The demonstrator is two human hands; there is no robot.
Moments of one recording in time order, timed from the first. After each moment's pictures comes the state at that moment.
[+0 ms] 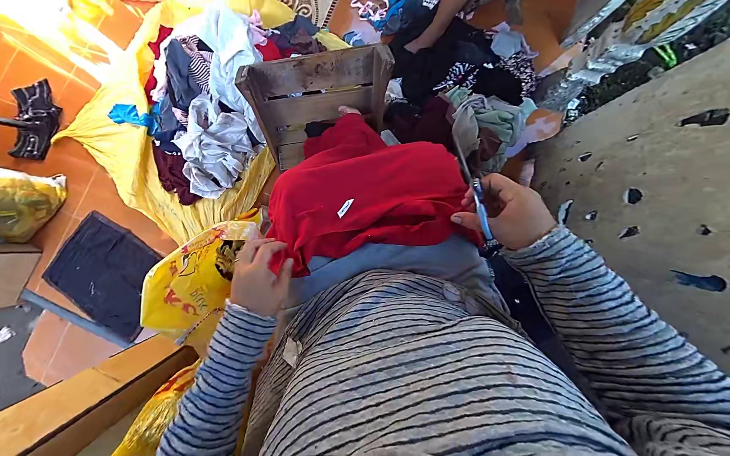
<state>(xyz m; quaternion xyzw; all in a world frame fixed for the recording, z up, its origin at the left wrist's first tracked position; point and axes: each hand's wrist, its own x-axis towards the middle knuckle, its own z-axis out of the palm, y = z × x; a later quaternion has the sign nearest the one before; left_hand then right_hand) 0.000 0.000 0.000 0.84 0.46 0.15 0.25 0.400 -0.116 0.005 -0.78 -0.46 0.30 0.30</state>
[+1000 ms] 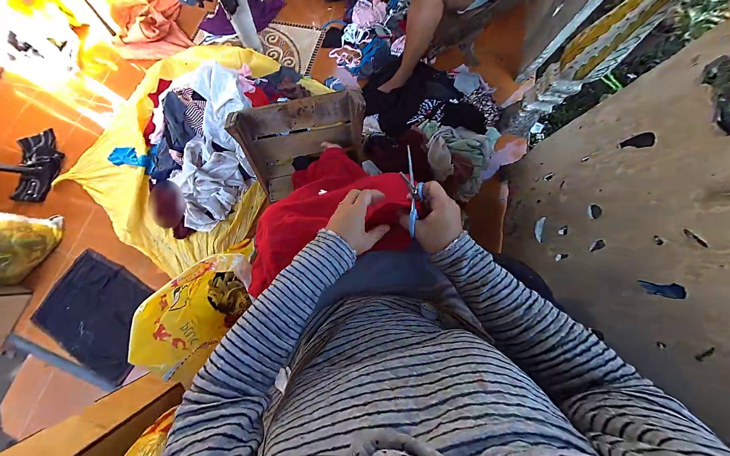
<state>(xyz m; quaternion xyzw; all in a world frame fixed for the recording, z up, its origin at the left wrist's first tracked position) 0.207 0.045 0.003 0.87 0.26 0.11 0.42 0.358 -0.067 -0.005 -0.77 -0.42 0.21 0.43</state>
